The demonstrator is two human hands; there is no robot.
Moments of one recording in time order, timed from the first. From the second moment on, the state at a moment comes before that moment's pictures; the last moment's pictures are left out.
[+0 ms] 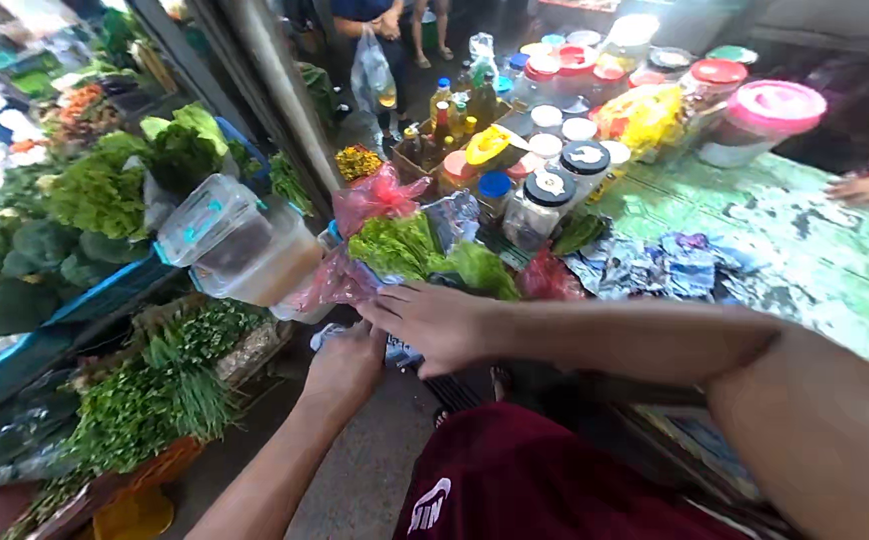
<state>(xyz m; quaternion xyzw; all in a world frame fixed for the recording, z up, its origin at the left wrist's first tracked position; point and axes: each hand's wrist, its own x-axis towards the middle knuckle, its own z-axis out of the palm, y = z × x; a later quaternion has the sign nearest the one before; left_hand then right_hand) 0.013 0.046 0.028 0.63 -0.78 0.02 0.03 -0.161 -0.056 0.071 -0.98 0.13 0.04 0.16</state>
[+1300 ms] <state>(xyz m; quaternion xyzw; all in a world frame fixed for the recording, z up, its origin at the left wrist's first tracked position) -0.048 0.075 -0.094 0.29 0.00 -0.78 0.56 -0.254 -0.046 0.014 -0.86 0.16 0.36 0.33</state>
